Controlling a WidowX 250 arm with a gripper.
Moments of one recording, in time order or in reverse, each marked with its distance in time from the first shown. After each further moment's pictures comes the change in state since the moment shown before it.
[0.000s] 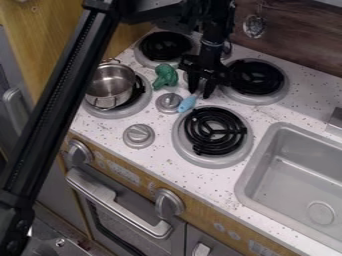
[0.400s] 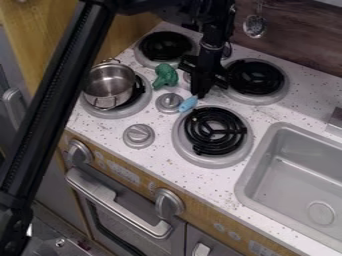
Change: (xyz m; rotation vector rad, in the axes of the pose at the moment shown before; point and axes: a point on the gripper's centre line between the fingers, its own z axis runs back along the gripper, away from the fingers) arm -0.007 -0.004 0.004 0.018 -0.045 -0.063
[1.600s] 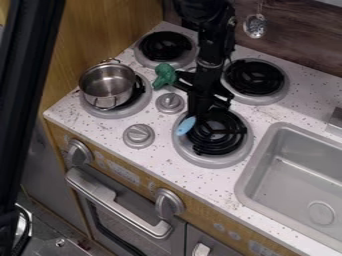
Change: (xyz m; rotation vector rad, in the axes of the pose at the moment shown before) arm -0.072 -0.034 0.026 -0.046 -0.021 -0.018
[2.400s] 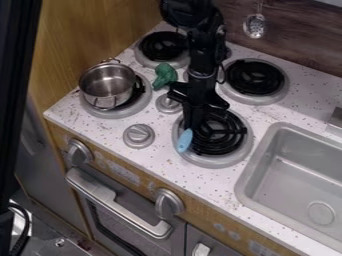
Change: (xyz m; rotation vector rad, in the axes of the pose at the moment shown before) arm -0.020 -0.010 0.000 -0.053 -0.038 -0.021
